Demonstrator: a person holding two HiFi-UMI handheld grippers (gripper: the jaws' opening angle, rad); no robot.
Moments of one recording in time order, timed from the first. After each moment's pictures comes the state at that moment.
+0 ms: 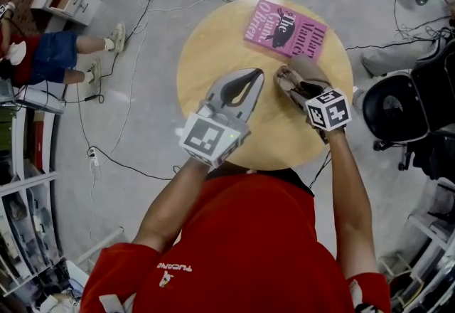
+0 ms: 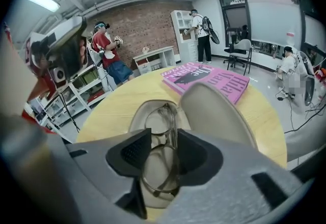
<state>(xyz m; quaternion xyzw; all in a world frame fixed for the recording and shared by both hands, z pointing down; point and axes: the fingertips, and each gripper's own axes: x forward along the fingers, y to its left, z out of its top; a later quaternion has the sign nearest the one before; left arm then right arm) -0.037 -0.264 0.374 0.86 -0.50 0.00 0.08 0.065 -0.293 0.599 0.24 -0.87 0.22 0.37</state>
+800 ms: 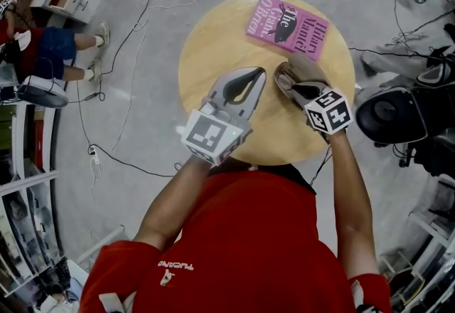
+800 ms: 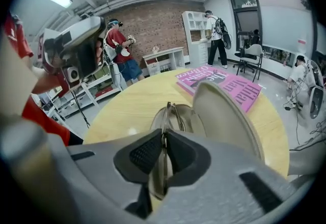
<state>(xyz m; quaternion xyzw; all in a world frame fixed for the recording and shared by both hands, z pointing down) -0.039 -0.252 0.384 0.87 -0.49 -0.01 0.07 0.047 -0.264 0.582 0.19 -0.89 0.19 0.37</state>
